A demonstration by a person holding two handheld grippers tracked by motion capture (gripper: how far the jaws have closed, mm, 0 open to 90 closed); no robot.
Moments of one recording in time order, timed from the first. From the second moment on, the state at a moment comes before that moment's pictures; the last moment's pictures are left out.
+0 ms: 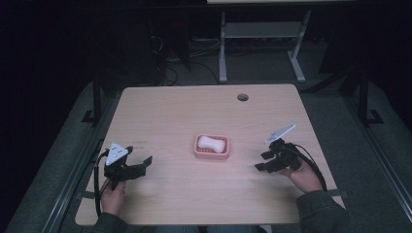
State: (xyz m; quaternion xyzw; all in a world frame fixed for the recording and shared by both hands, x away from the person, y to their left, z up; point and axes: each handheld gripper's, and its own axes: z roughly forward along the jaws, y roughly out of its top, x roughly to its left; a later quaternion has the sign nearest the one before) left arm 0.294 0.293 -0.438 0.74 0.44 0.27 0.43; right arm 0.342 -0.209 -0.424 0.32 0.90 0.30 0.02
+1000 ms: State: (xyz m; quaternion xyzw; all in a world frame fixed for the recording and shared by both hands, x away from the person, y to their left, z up) left arm 0.292 0.289 -0.440 0.74 0.43 0.27 0.43; right arm 0.295 -0.261 -0.447 0.37 0.87 0.32 0.04
